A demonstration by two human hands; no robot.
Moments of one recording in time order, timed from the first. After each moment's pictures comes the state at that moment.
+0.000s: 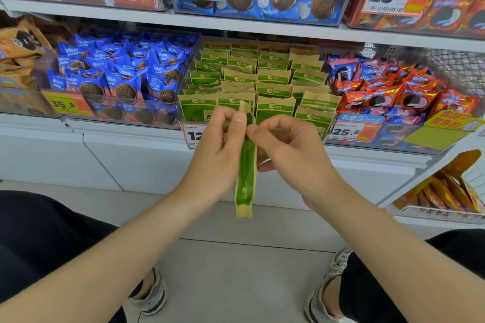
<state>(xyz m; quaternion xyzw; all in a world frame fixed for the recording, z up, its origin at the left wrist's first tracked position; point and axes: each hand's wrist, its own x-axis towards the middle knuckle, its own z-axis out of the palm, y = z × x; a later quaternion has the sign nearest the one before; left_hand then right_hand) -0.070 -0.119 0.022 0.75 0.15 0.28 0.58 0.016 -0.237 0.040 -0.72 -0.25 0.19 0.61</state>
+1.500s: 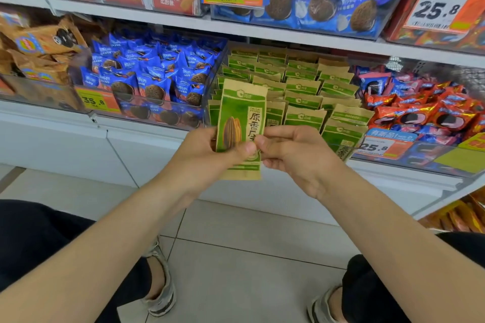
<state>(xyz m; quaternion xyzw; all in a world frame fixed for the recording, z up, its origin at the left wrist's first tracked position) -0.099 -0.053 0.014 0.69 0.23 0.17 0.67 0.037 -0.187 0.026 -0.67 -0.17 0.36 0.63</state>
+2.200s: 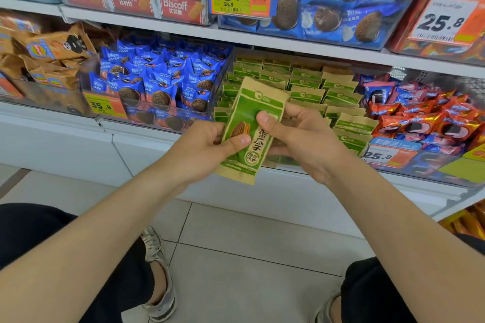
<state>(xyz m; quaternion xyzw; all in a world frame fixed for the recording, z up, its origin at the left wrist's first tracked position) -0.094 -0.026 0.036 0.74 0.18 0.13 0.64 0.047 -0.174 0.058 -0.63 -0.29 0.34 0.64</state>
